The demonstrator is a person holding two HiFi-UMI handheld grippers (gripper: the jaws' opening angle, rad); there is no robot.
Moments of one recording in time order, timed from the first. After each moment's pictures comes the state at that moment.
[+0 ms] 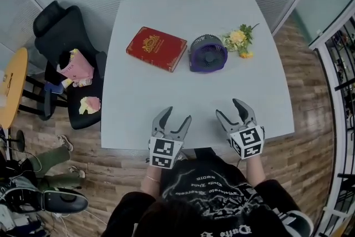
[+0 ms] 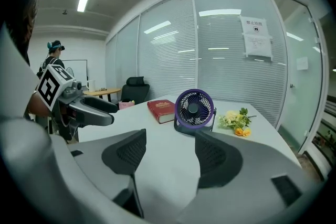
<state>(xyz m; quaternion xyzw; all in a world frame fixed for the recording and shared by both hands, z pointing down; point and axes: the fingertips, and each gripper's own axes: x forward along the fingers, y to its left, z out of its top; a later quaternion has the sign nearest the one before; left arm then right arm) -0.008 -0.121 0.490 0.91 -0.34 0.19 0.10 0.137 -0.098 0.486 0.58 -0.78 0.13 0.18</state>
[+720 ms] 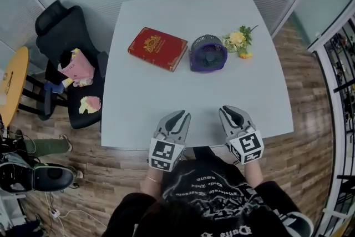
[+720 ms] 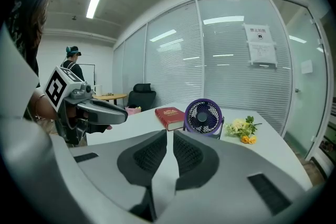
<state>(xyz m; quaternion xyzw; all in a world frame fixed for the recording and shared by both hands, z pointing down) -0.001 -0.098 0.464 0.94 -0.31 0.13 0.10 0.110 -0.077 0.465 0.56 -0.81 0.10 0.15</state>
